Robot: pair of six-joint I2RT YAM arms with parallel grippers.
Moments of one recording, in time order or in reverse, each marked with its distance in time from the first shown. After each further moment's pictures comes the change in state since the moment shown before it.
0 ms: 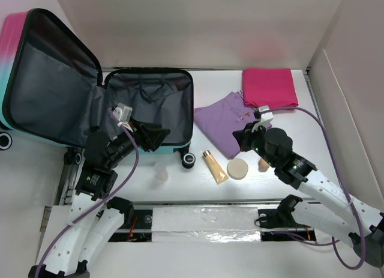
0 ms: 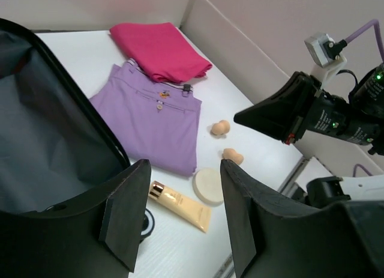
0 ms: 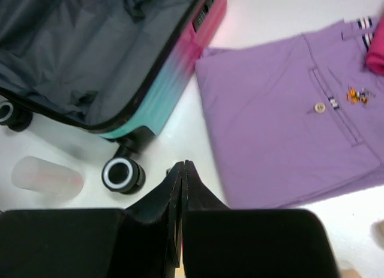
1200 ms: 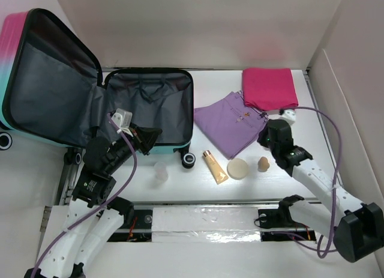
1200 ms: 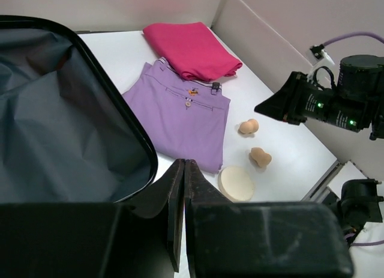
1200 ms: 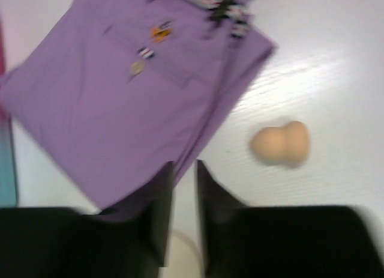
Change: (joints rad) left arm -0.069 -0.060 0.000 -0.104 -0.172 0.096; right arm -0.310 0.173 -0.042 -0.134 0.221 0.231
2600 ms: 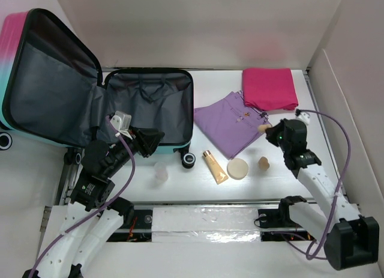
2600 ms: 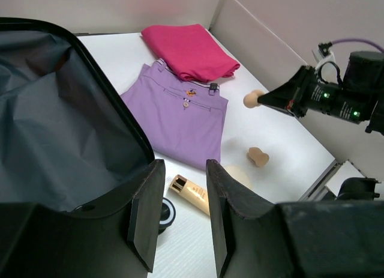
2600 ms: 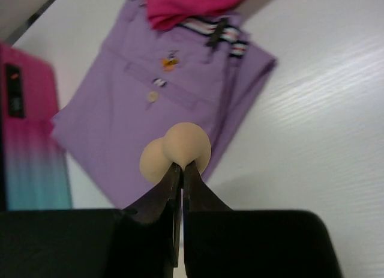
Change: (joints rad) left arm -0.038 -0.032 0.000 -0.021 -0.040 0.000; right arm -0.276 -0.085 -0.085 0.093 -0.250 0.113
